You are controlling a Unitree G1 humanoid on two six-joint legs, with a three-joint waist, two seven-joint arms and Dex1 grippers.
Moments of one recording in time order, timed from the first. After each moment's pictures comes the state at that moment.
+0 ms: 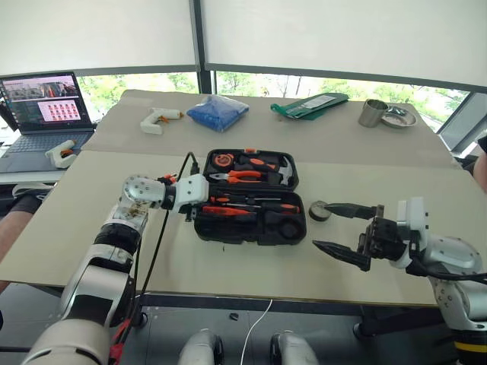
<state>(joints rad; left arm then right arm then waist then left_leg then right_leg) -0.88 0.53 -0.14 0.79 -0.12 -0.41 -1.37 -0.07 -0.72 -0.21 -0.26 0.63 0.20 1.15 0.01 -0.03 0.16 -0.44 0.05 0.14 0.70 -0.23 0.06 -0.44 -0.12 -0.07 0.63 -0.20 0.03</state>
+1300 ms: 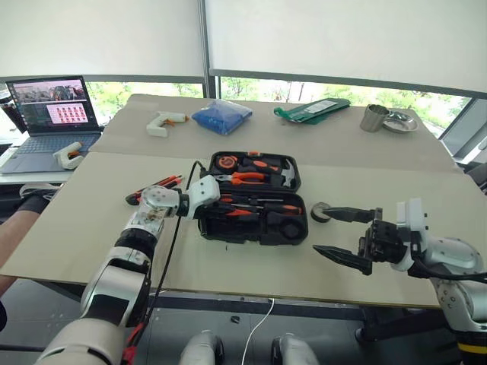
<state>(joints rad) -0.90 0.40 -0.18 0.93 0.02 -0.21 -1.17 -0.10 -0.73 -0.19 -0.27 0.64 0.22 1.15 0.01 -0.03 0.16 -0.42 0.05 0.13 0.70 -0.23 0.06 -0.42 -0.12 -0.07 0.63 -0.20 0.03</state>
